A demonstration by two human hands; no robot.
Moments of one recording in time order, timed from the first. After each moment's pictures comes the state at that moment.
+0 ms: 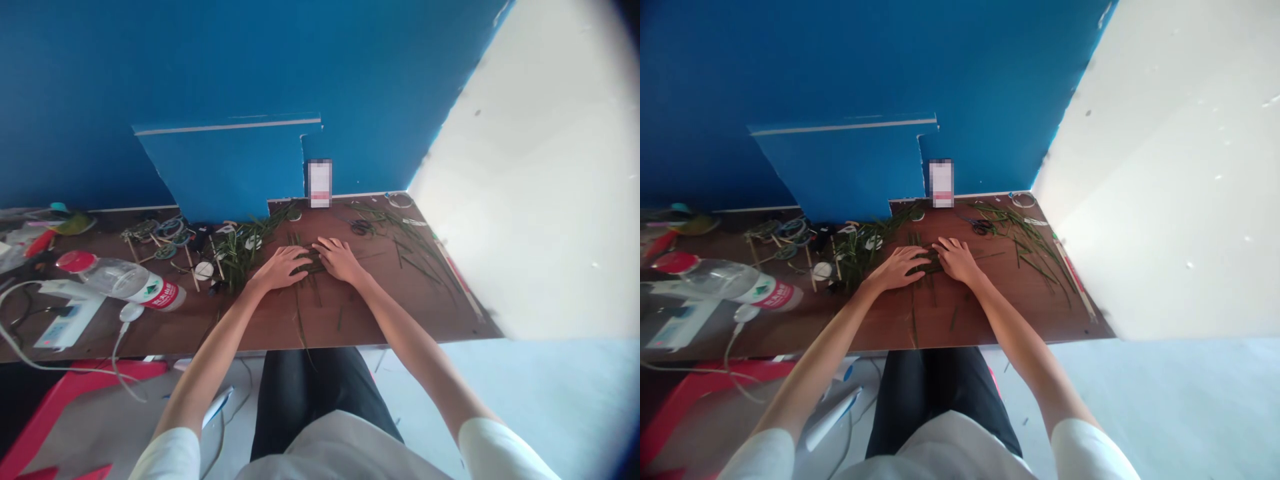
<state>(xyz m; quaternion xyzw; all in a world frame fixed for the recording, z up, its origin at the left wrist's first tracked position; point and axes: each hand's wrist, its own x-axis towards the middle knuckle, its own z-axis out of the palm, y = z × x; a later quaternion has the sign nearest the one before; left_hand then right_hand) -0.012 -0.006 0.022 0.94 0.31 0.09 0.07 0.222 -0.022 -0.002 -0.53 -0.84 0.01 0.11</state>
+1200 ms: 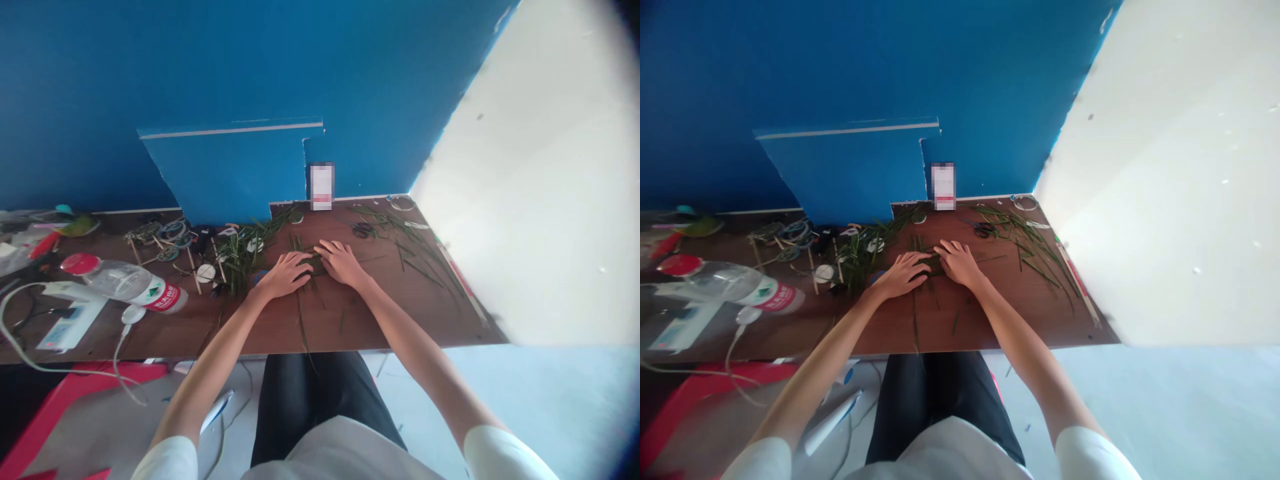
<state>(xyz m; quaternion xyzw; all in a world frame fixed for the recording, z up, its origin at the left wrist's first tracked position) -0.008 -0.021 0.020 0.94 0.32 0.10 0.09 0.222 -0.024 -0.001 -0.53 -0.84 0.01 0.12</state>
